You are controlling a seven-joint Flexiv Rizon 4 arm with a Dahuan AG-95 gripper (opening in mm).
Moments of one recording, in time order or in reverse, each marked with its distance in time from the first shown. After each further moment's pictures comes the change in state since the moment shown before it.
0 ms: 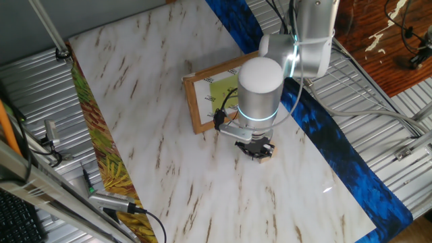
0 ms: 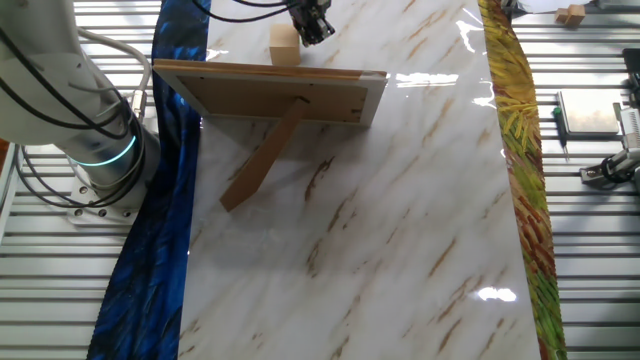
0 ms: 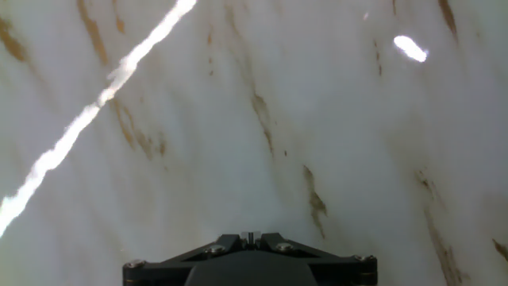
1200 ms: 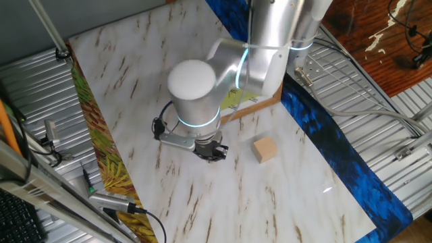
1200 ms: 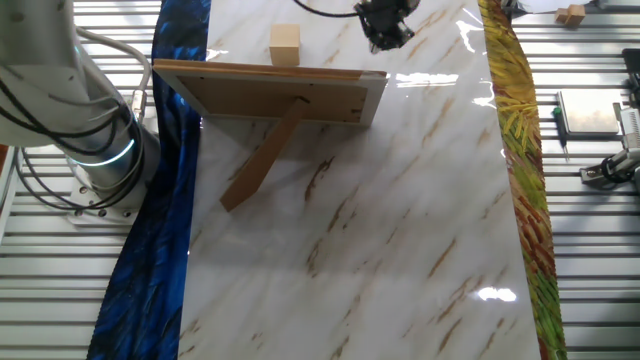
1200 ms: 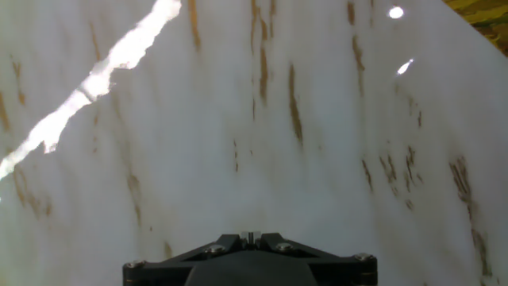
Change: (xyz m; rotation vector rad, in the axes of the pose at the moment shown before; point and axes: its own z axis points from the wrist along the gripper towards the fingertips) arm -0.083 -0.117 -0.046 -0.009 0.024 -0.134
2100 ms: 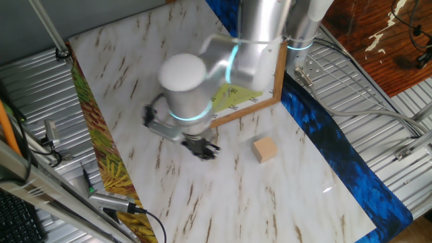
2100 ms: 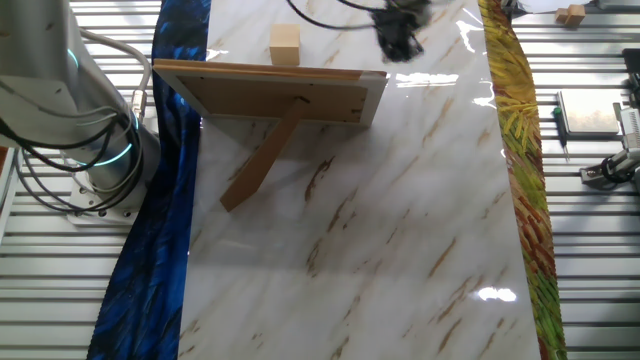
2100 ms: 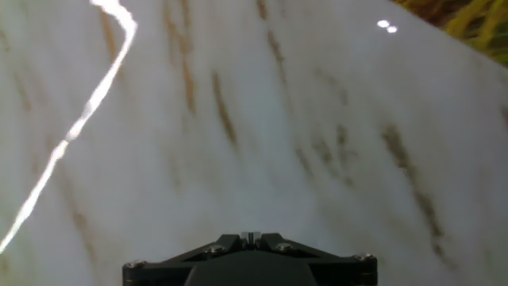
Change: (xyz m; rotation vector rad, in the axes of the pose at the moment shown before) arm 0.001 -0.058 -0.006 0.001 -0.020 0.215
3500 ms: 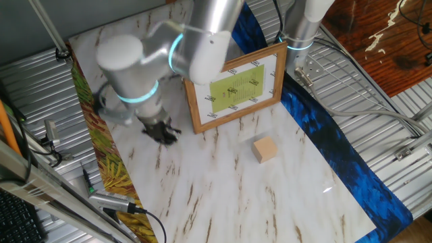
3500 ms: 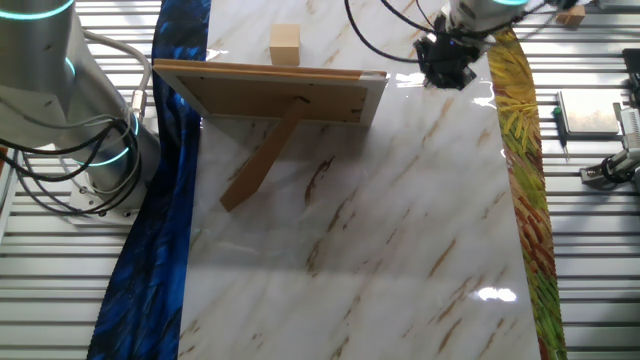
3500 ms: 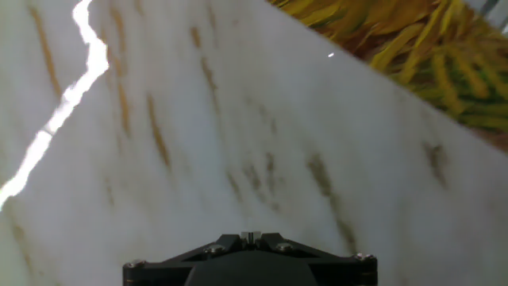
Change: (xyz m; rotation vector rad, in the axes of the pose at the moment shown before) arm 0.002 -0.103 -0.029 -0.021 0.003 -0.138
